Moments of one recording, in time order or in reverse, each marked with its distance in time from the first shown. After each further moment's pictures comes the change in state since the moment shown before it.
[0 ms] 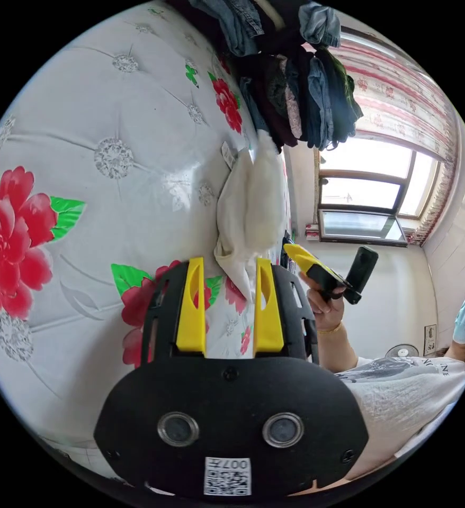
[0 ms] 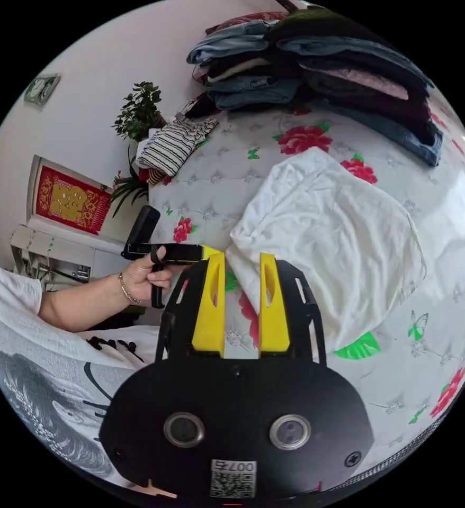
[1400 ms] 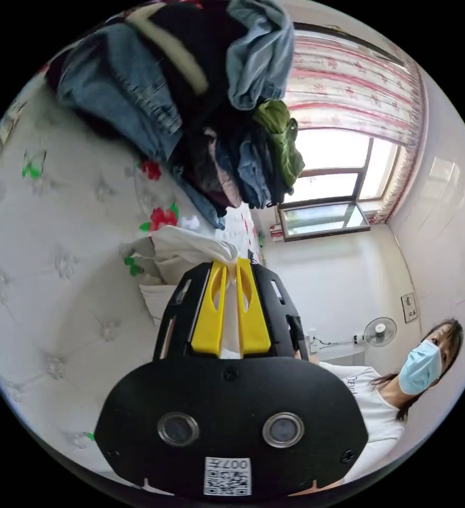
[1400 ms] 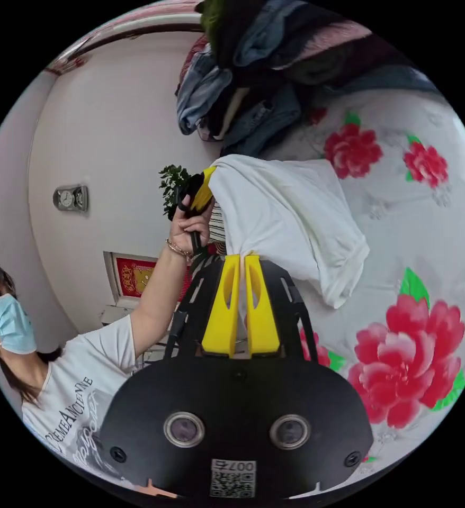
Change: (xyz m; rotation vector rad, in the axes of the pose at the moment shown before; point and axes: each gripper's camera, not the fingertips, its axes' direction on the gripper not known) left arm 0.071 -0.211 -0.183 -0.036 0.120 0.249; right arm 0.068 -0.050 -0.027 0.221 -0.524 0.290
